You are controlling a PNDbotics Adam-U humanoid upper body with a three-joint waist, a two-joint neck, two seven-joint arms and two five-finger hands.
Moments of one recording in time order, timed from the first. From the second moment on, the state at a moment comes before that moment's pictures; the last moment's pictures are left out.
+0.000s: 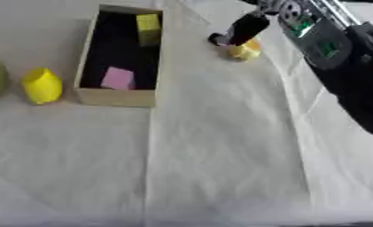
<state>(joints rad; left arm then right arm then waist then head) -0.18 0.40 0.02 -1.98 0.07 -0.20 0.29 -0.61 -0.89 0.20 -1.61 0.51 0.17 0.44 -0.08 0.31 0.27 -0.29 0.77</state>
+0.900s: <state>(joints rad) -0.19 0.40 0.02 -1.98 0.07 -0.20 0.29 -0.63 -0.87 0.20 -1.43 0.60 0.19 0.41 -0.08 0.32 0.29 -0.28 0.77</state>
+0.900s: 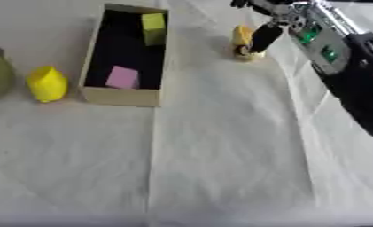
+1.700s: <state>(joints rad) -0.19 0.40 0.02 -1.98 0.07 -0.20 0.28 -0.62 -0.85 0.20 -1.35 0.66 0.21 0.38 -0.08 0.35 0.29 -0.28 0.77</state>
